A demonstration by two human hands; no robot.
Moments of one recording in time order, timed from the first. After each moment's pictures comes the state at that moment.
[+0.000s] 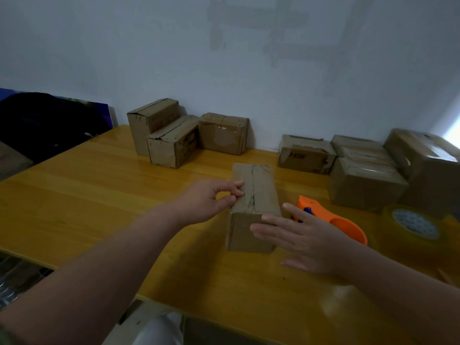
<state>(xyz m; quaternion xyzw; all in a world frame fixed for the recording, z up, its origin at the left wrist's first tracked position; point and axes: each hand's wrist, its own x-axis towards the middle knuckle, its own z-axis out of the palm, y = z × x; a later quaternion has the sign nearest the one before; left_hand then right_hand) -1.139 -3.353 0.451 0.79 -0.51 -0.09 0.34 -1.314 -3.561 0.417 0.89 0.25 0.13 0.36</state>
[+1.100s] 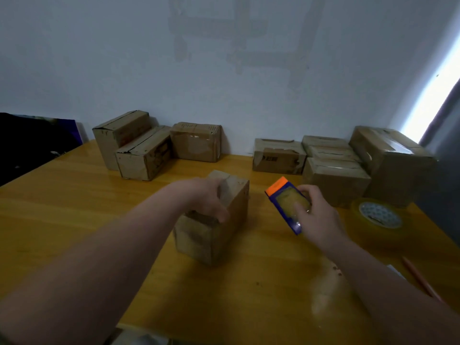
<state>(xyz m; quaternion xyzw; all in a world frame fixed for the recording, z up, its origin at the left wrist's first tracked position) -1.173 -3.415 0.515 0.91 -0.36 -0.21 0.02 -1.340 -3.572 0.448 0.85 -0.35 0.24 -0.32</state>
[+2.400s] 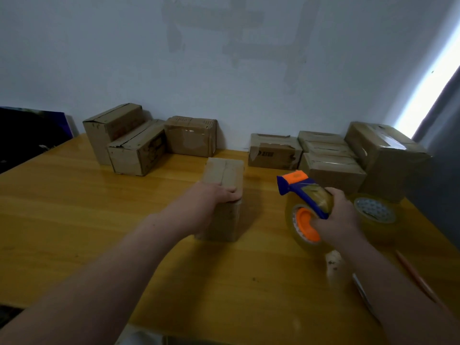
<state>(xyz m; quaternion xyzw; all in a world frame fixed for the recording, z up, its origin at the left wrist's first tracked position) -1.195 -3.403 0.490 0.86 -0.51 -0.07 0.01 -1.364 -3.596 0.443 0.81 -0.46 0.23 -0.30</state>
